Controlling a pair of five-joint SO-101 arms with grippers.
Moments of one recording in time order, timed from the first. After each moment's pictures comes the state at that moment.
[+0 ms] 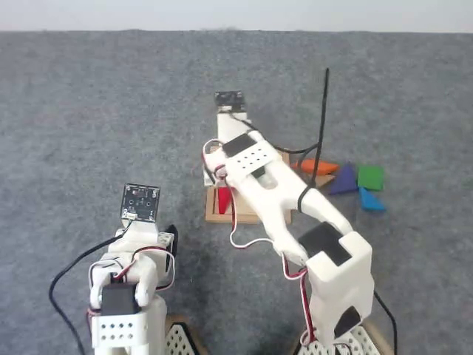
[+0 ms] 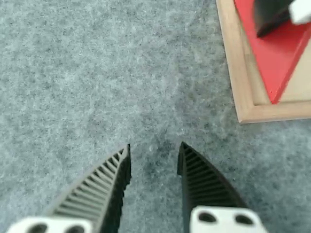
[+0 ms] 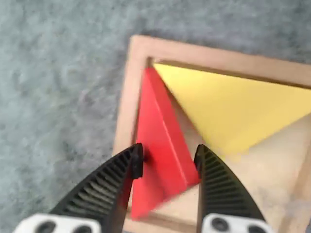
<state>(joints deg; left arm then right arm) -9.4 -103.1 96.9 72.0 -4.0 -37.8 21.7 1.5 57.3 -27.2</state>
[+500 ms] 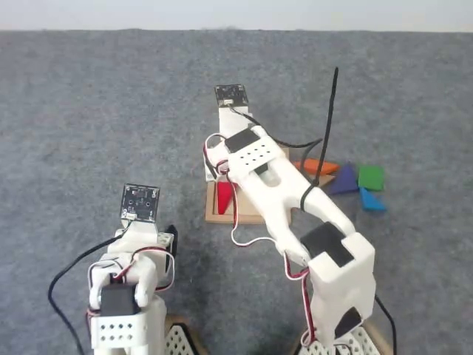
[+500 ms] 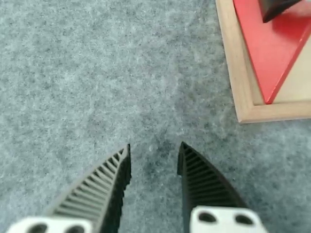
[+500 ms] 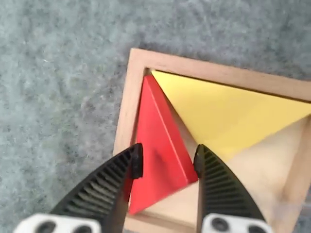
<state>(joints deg) -9.4 -103.1 96.9 72.0 -4.0 -37.0 20.8 -0.5 59.0 -25.1</state>
